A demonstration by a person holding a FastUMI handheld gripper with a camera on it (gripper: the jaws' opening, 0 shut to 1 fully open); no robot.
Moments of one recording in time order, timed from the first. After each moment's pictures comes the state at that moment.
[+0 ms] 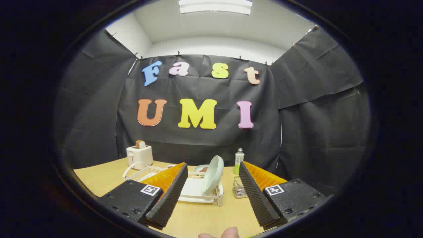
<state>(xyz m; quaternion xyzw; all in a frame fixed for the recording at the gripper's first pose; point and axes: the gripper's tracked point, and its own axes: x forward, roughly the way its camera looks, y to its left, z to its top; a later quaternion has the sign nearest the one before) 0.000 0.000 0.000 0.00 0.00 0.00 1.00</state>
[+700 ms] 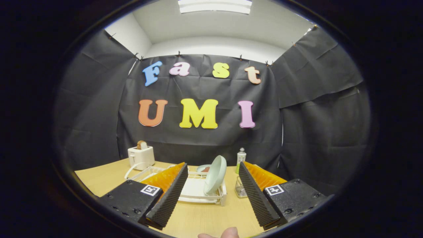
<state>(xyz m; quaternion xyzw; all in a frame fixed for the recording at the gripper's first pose) 0.003 0.011 -0.001 0.00 0.00 0.00 1.00</state>
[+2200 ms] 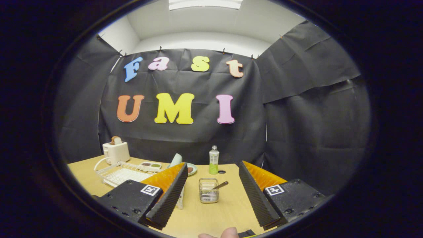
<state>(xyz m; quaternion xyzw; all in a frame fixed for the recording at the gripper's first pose) 0.070 -0.154 -0.004 0.01 0.03 -0.05 1.00</state>
